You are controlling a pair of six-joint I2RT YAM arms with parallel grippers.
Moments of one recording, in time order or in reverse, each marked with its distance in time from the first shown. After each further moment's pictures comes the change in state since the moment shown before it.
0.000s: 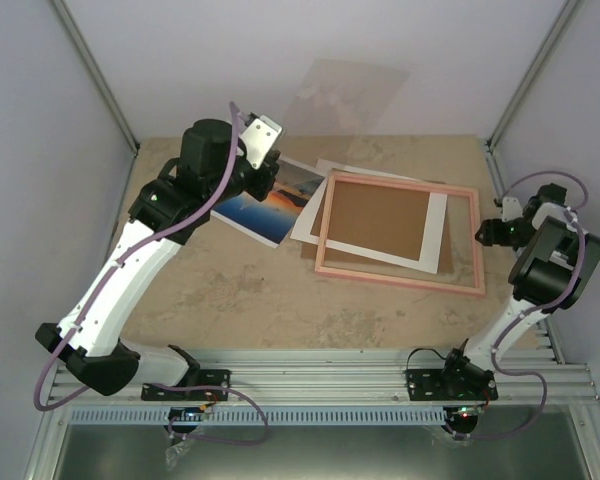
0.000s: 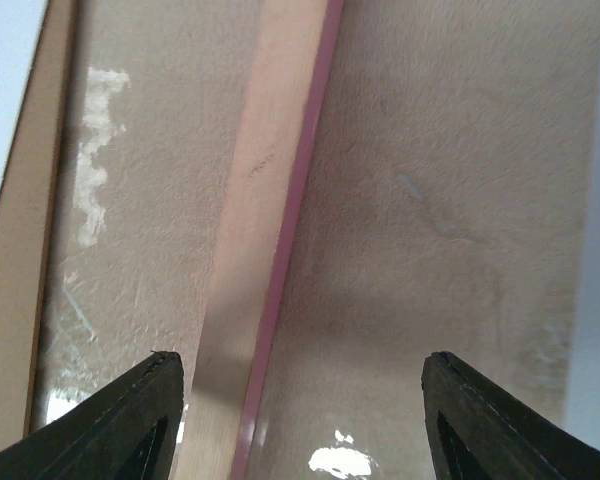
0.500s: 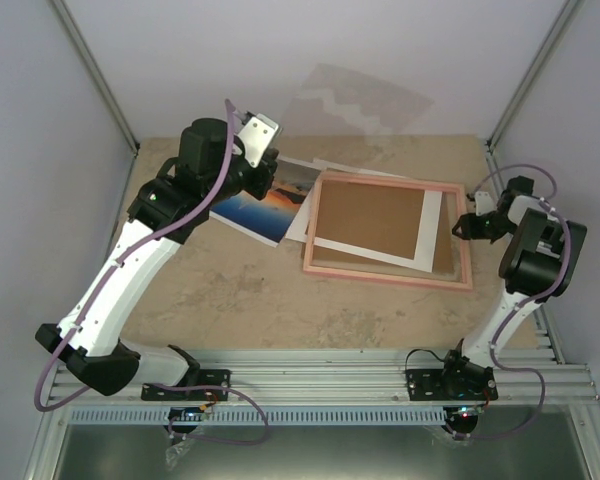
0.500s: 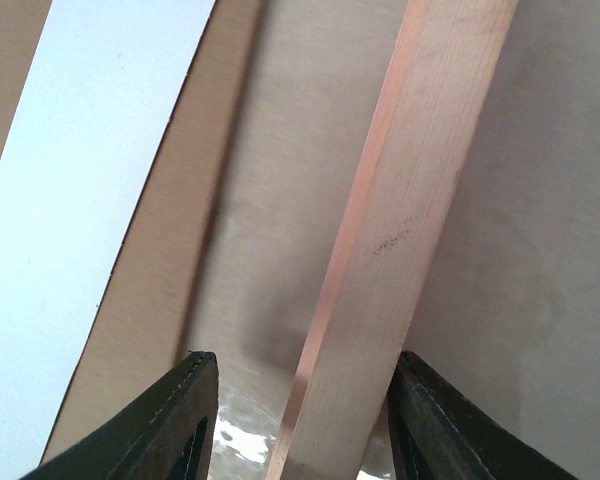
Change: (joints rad) left arm 0.013 0.000 0.000 0.000 0.006 -0.030; right arm 0.129 0.082 0.019 0.029 -0.061 0.046
